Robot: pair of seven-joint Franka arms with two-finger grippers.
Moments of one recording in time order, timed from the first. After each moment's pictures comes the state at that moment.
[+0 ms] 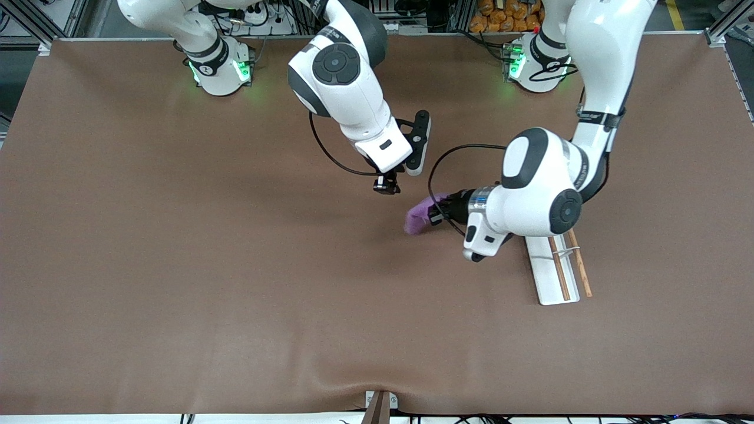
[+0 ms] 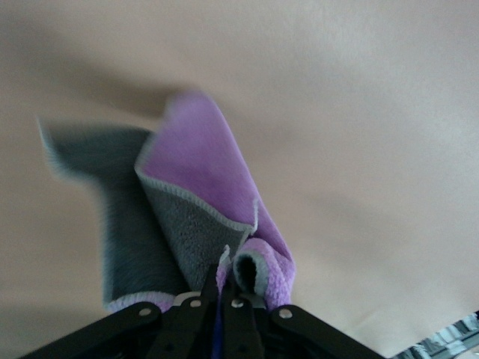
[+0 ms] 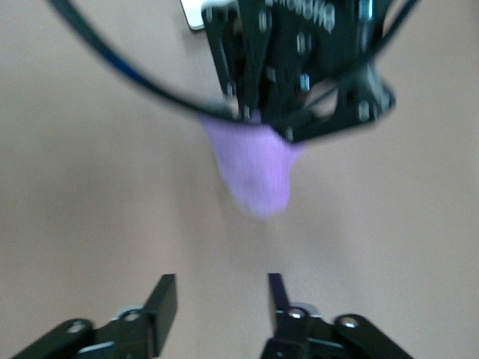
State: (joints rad) left arm -0.34 0.51 -0.10 -1.52 -0.56 1.84 -0.72; right arm 0.75 0.50 0.06 -1.39 0.13 2.13 -0.62
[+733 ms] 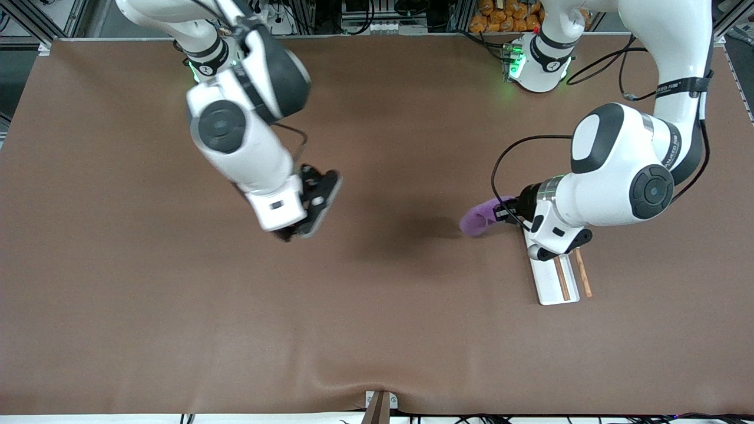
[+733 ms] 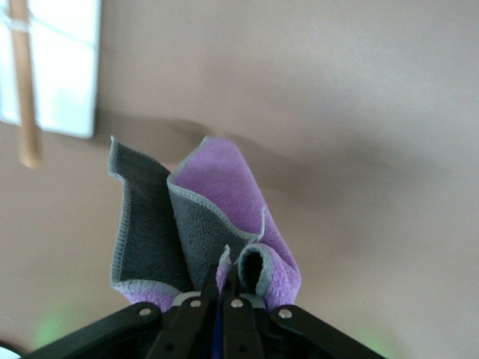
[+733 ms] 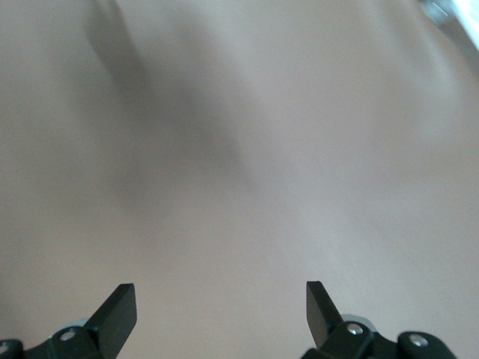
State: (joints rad) left arm -0.22 0.39 -0.09 -1.52 -0.26 1.72 -0.55; right arm 0.52 0.43 -0.08 -1.37 0.13 1.84 -0.62
